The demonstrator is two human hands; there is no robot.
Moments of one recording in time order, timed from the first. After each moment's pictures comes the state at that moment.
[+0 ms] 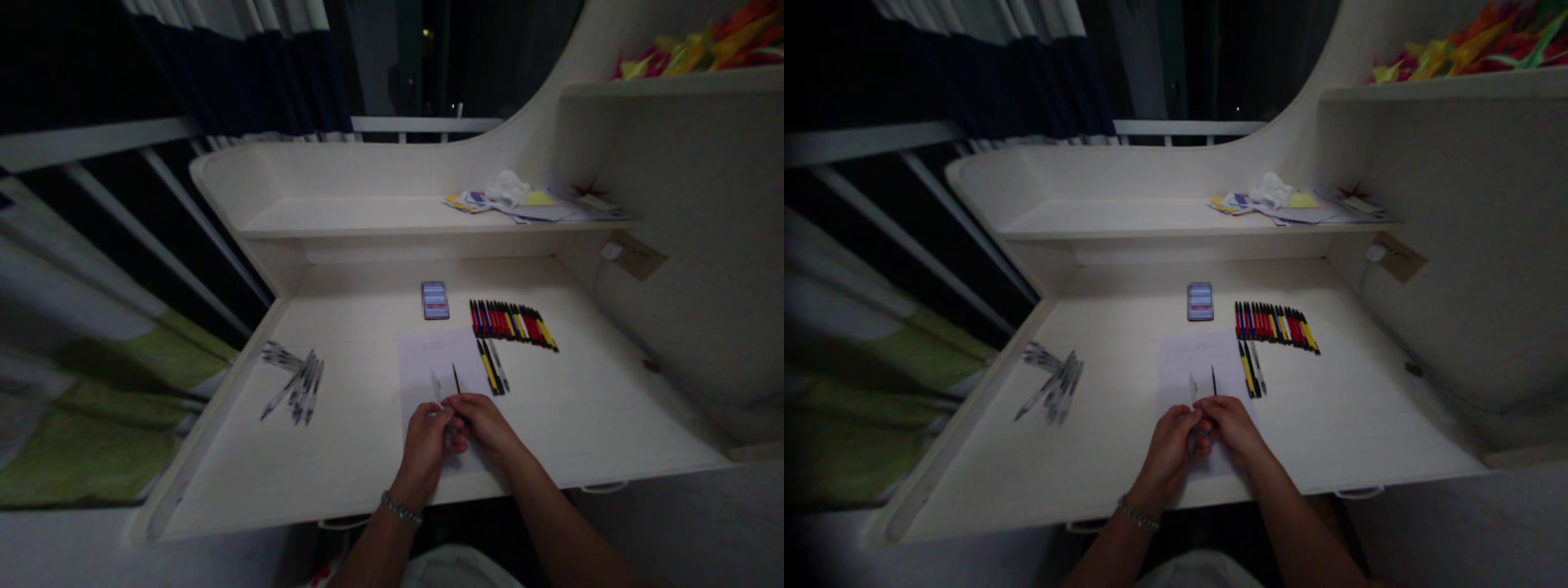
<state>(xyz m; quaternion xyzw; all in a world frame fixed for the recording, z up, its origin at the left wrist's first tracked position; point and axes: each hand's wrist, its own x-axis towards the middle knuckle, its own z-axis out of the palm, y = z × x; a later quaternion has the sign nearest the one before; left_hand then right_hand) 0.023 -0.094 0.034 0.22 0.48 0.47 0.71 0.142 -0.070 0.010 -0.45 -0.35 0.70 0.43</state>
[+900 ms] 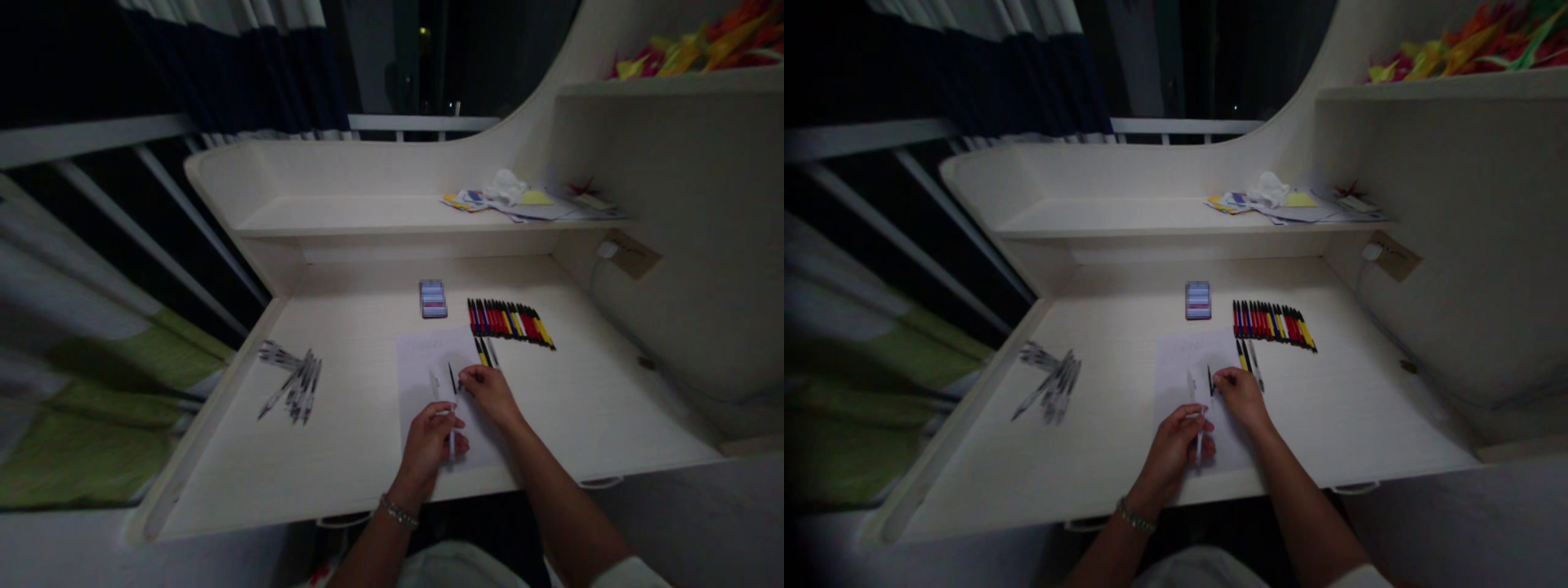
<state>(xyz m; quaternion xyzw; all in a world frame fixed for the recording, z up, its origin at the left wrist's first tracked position) 0.020 -0.097 0.023 0.28 0.46 0.44 0.72 0.177 -0.027 0.015 -0.63 -0.57 0.38 0.37</state>
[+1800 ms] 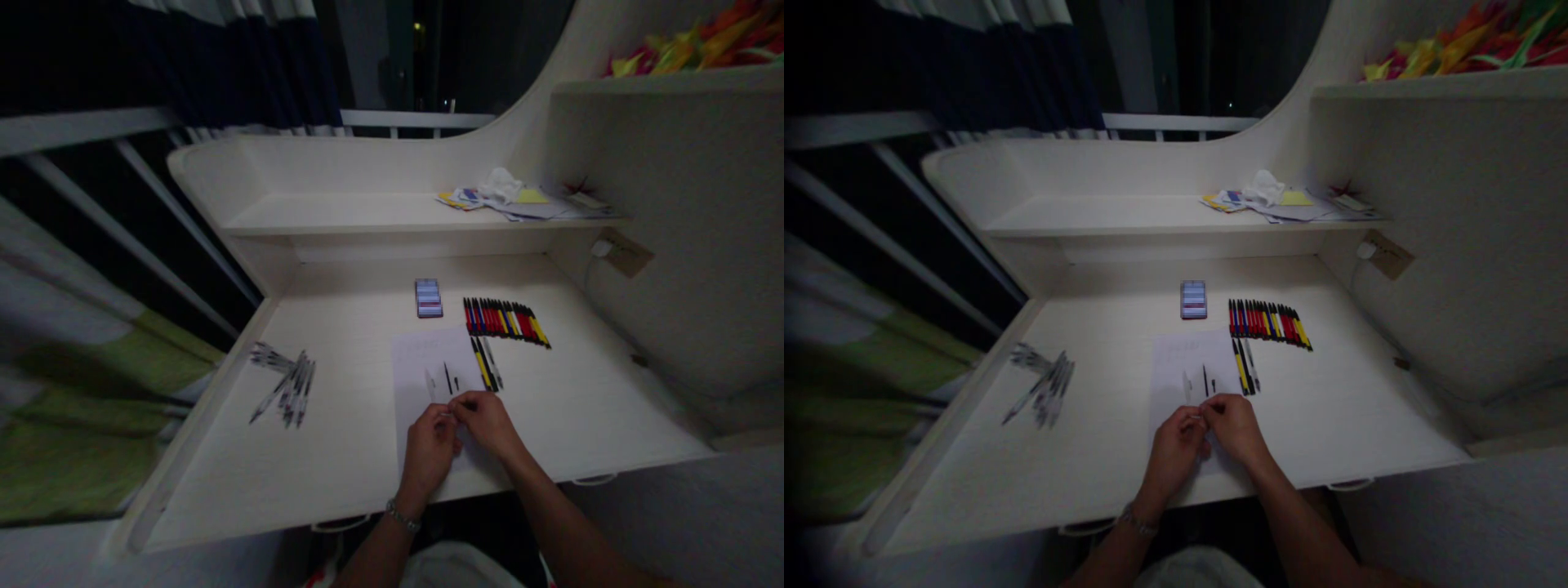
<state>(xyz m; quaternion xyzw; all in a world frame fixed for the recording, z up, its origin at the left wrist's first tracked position) 0.023 -0.099 0.016 0.49 0.51 0.42 0.56 0.161 -0.073 0.032 -0.61 -0.58 0.43 0.32</state>
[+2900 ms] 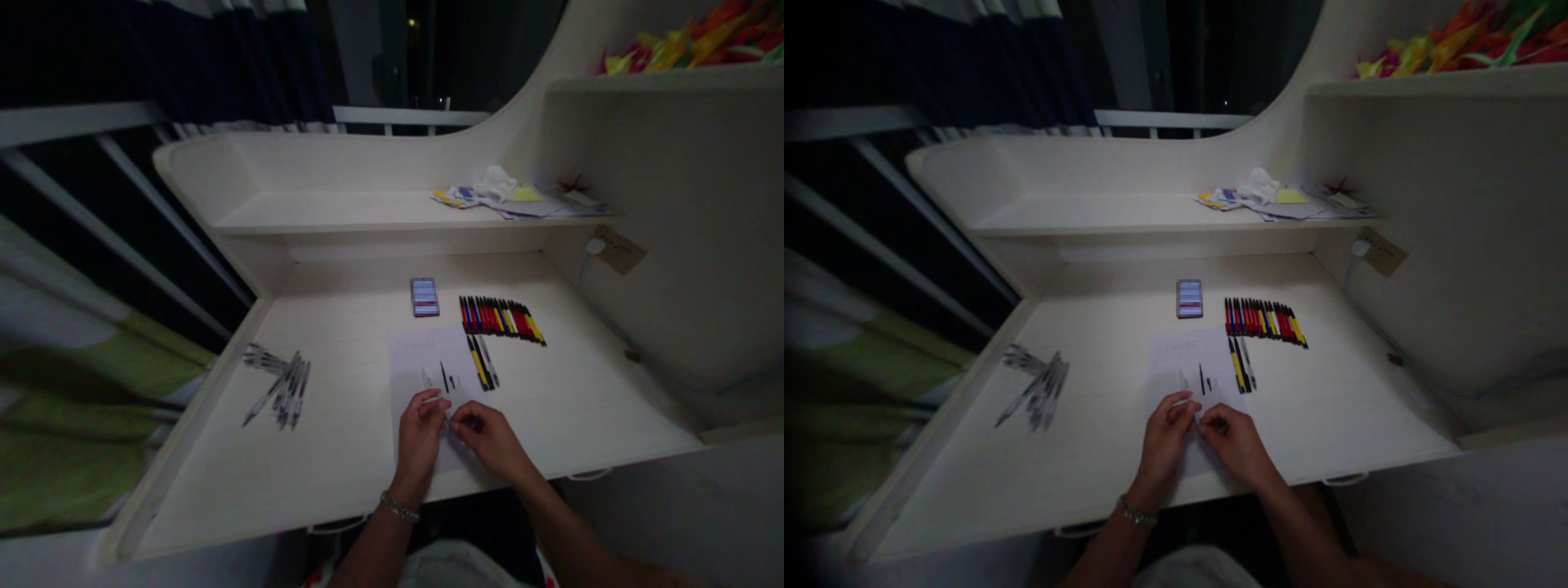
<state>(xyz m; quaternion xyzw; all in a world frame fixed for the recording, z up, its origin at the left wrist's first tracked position) 0.024 -0.086 0.019 0.37 0.50 0.51 0.59 0.167 -0.105 0.029 -0.54 -0.59 0.46 0.38</state>
